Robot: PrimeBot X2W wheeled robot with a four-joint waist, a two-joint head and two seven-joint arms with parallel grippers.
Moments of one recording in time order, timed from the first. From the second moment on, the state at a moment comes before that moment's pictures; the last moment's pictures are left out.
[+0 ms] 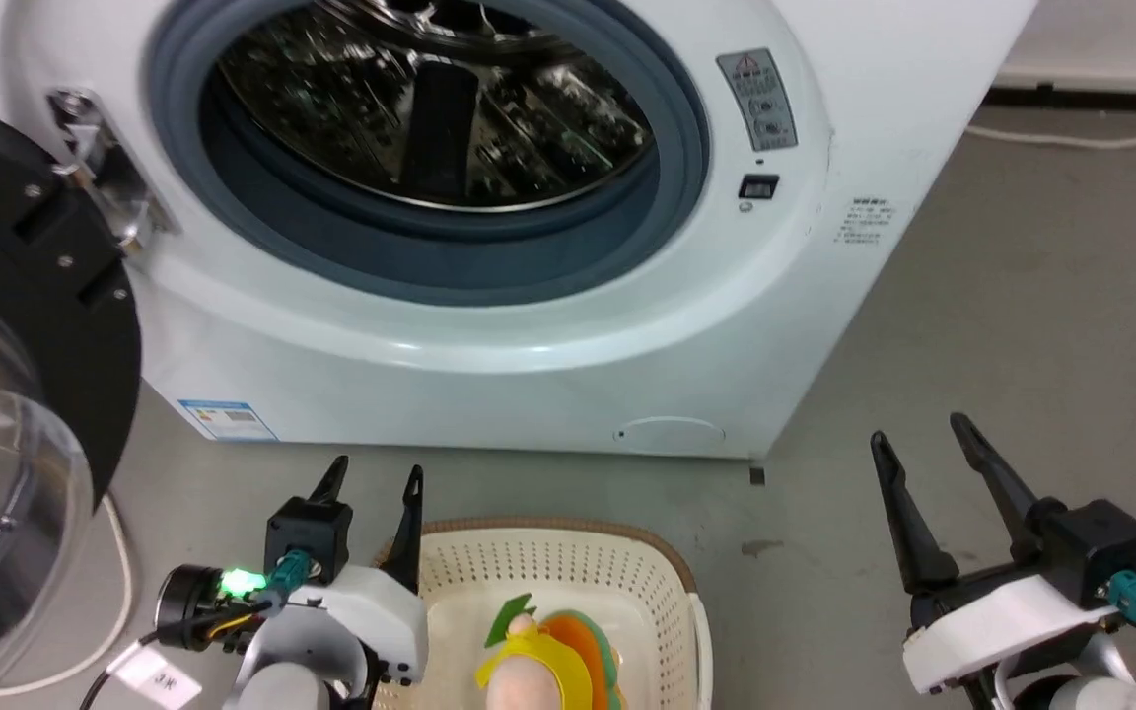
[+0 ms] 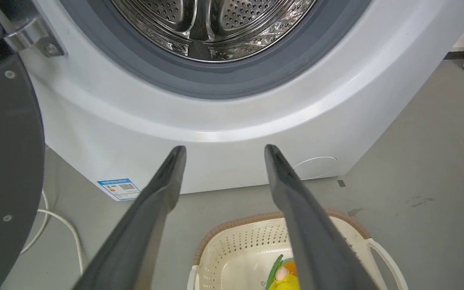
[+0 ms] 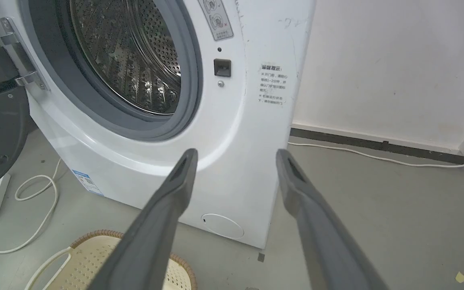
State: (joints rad) left arm -0.16 0.07 -0.09 0.25 -0.01 -0.03 -0.06; right arm -0.05 -0.05 0.00 -0.04 0.07 0.13 -0.07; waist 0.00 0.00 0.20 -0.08
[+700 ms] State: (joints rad) left arm -0.31 0.09 -0.18 0.57 -0.07 -0.05 0.01; right arm -0.10 -0.05 0.01 -0.07 0.11 0.13 -0.11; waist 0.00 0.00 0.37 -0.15
